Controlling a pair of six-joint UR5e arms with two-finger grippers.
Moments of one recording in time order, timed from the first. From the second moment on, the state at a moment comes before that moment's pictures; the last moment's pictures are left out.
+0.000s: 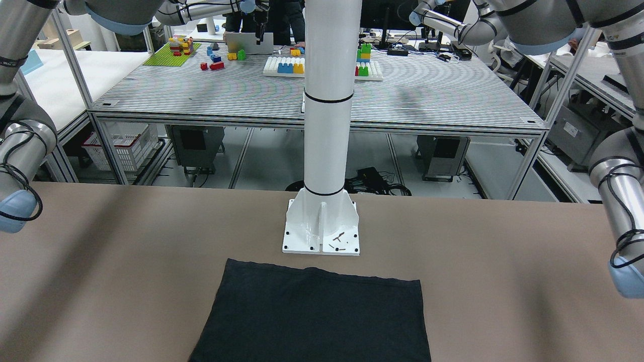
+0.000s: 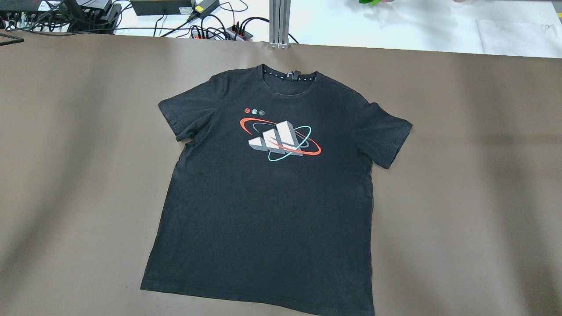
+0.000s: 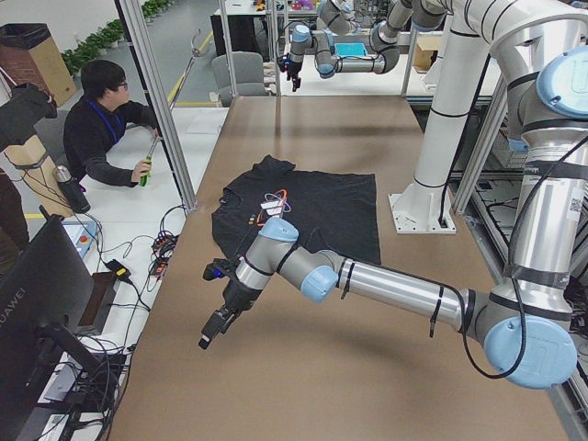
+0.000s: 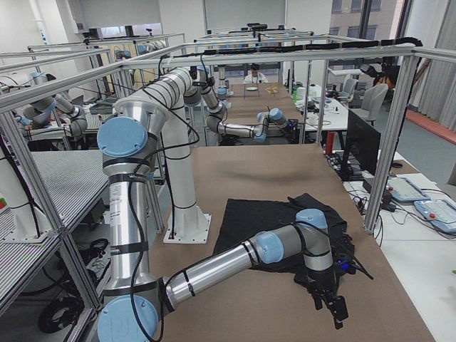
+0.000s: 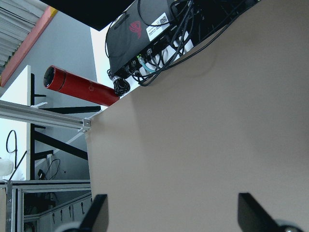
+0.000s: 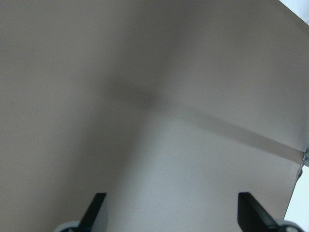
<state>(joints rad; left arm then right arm) -1.33 -1.77 -1.64 -1.93 -1.60 -0.11 1.39 -1.41 1.86 -1.69 1.97 -0.05</state>
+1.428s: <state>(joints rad) -1.33 -1.73 -1.61 -1.92 -1.53 -0.11 1.38 -1.41 1.87 -1.64 1.97 -0.06</state>
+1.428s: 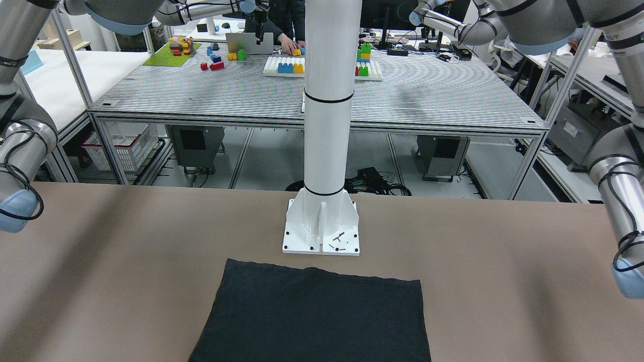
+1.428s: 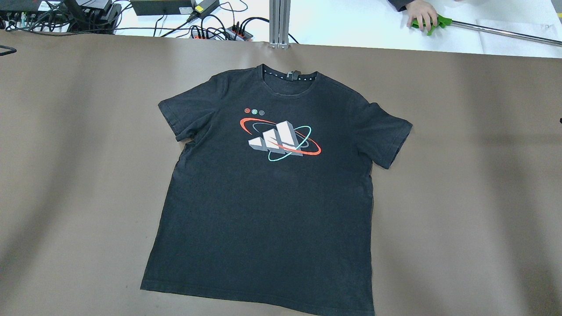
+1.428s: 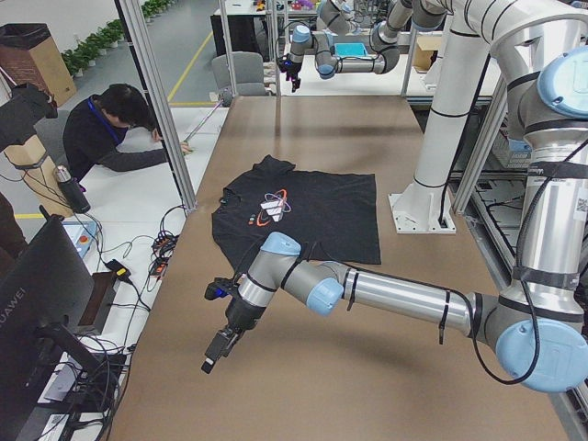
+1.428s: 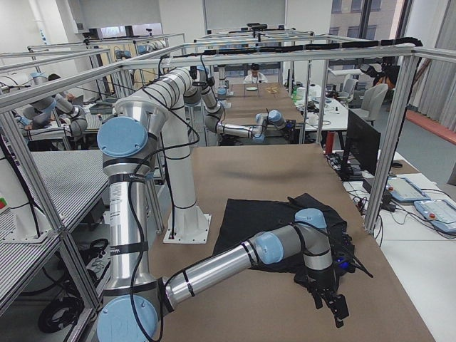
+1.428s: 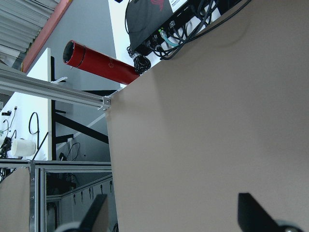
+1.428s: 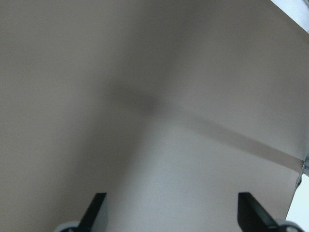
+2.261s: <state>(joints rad) -1.32 -1.76 -1.61 -1.94 -1.58 -0.14 1.34 -1.37 1.78 -1.58 1.96 -0.03</state>
